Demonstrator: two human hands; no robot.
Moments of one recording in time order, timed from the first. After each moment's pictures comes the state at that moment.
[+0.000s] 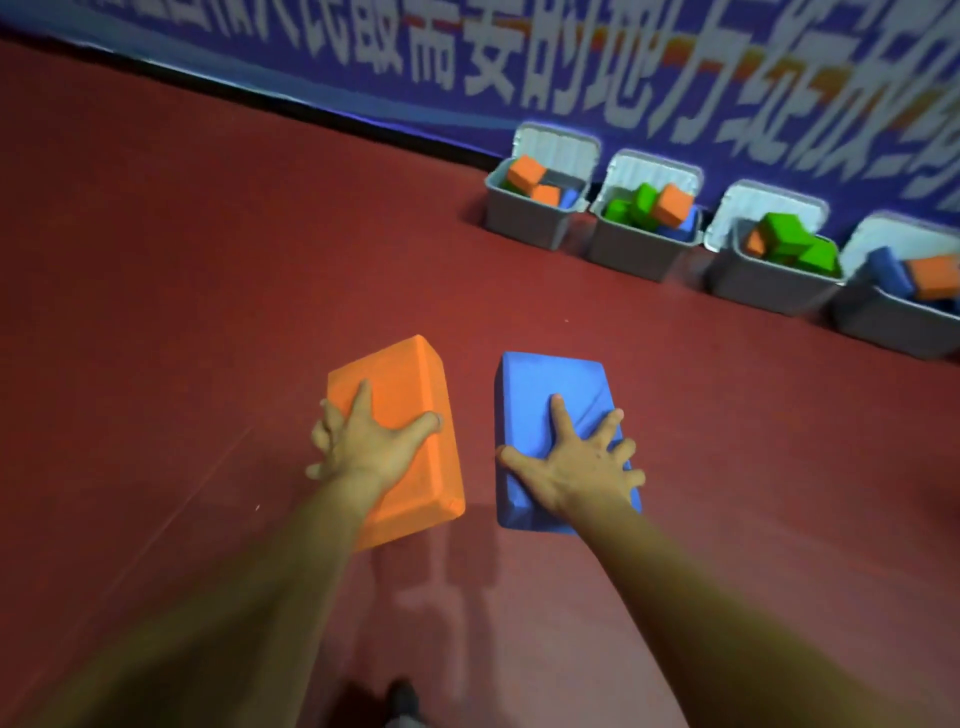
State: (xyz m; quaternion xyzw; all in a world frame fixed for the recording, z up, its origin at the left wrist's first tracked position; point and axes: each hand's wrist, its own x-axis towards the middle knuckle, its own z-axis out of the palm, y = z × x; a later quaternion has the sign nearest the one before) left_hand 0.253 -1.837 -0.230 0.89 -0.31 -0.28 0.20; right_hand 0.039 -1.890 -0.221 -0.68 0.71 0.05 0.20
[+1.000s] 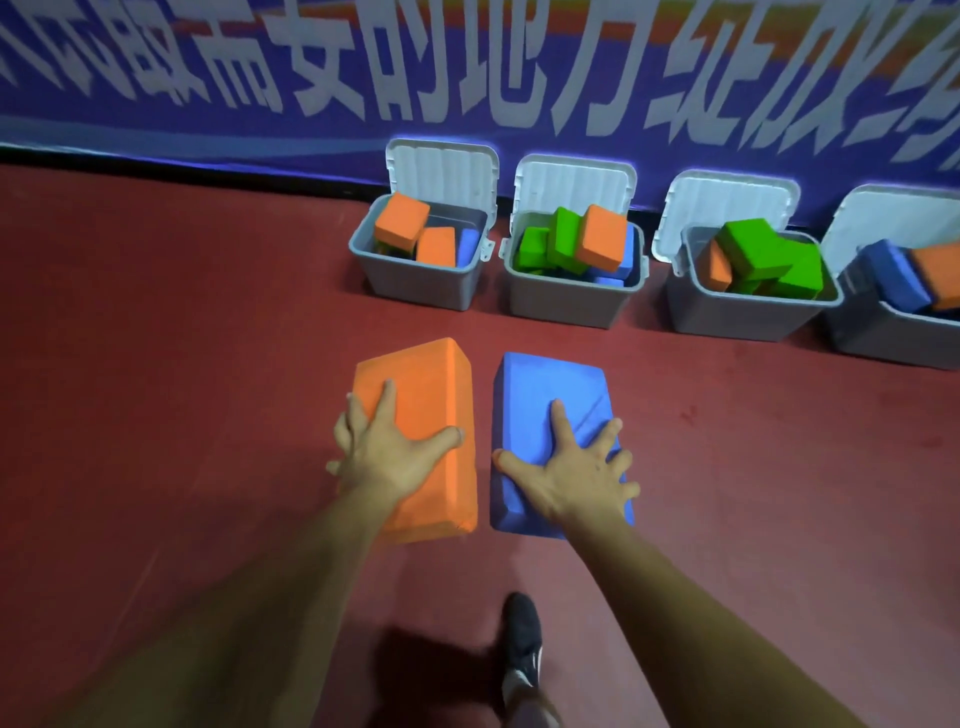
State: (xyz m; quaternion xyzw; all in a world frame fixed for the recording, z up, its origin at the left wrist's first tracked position) left_hand 0.131 -2.653 -0.277 0.85 -0.44 -0.26 0.13; right_hand -0.070 -2.656 -0.286 -0.57 0.77 0.02 0.28
